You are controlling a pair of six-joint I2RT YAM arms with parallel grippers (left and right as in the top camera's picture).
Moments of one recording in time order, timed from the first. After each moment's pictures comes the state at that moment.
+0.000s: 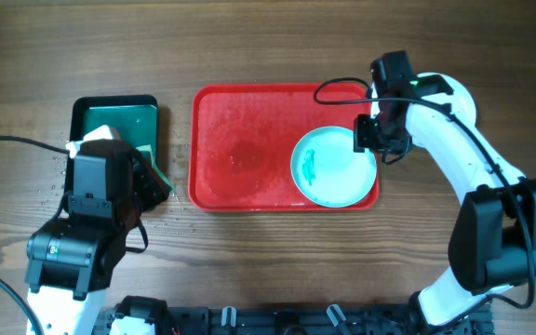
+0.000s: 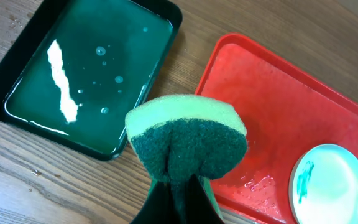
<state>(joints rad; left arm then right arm) -0.17 0.90 1.05 -1.05 -0.16 -0.61 0.20 1.80 1.32 -0.98 -0.01 0.25</state>
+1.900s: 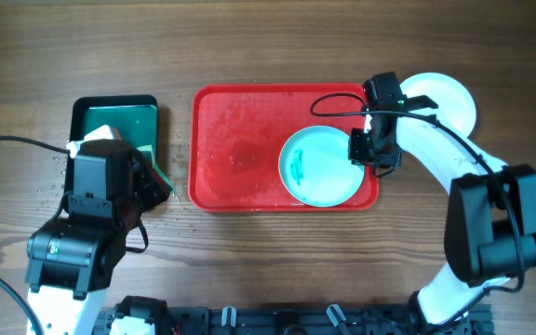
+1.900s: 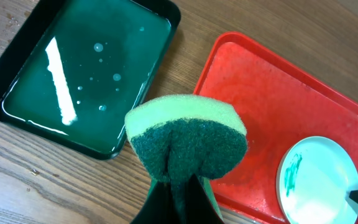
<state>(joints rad) -0.17 0.90 1.05 -1.05 -0.15 -0.61 0.20 1.85 1.17 -0.79 -0.07 0.31</state>
